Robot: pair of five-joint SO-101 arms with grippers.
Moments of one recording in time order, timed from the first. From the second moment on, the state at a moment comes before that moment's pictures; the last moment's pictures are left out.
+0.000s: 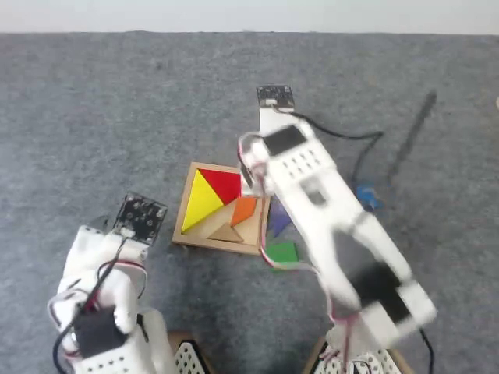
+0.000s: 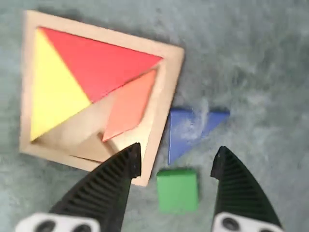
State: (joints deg) left arm -23.5 -95.4 74.6 76.4 -37.0; right arm -33.4 -2.2 10.8 74.1 -22.8
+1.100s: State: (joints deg) left arm -0.4 -45.0 52.4 71.1 -28.4; right arm 1.8 -70.4 86.9 50.5 17.8
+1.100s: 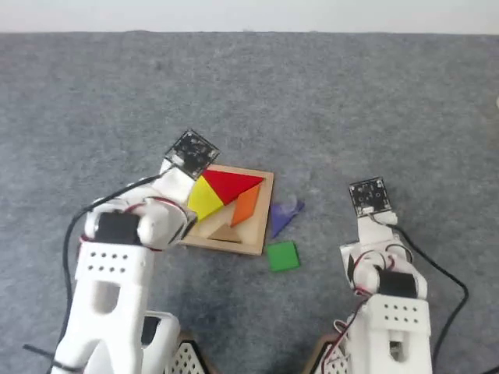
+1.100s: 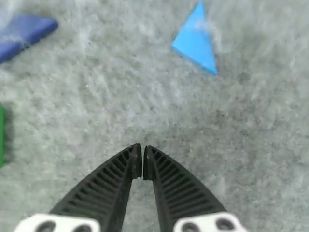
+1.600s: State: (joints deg) left arm 9.9 -20.6 52.2 53.5 -26.9; right arm 1.7 -81.0 90.2 51.4 18.0
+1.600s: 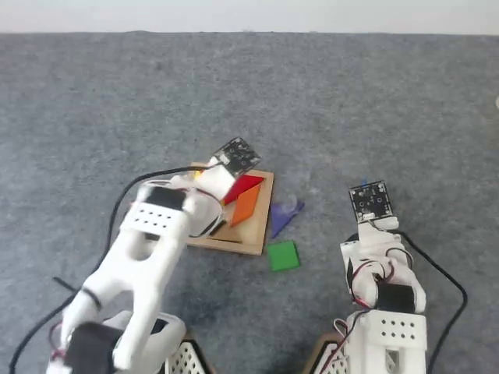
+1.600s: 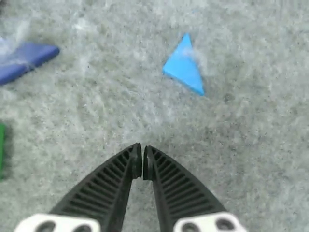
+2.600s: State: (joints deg) left arm 16.3 -4.4 44.2 42.9 -24.1; right arm -0.3 -81.0 90.2 52.7 18.1
